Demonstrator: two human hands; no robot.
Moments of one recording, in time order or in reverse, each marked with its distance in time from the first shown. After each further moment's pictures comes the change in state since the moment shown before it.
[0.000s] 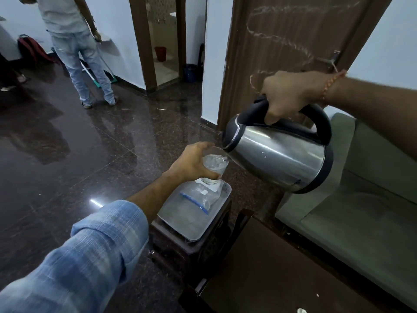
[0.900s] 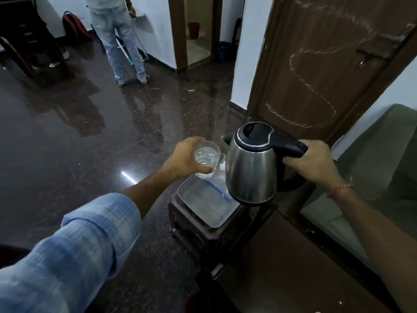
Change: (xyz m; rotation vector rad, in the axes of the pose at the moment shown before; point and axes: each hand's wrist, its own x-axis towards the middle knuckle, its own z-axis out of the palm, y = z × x) left_hand -0.043 -0.070 -0.029 0.032 0.107 -0.274; right_hand 0.010 -0.039 0.197 1.039 0.410 0.171
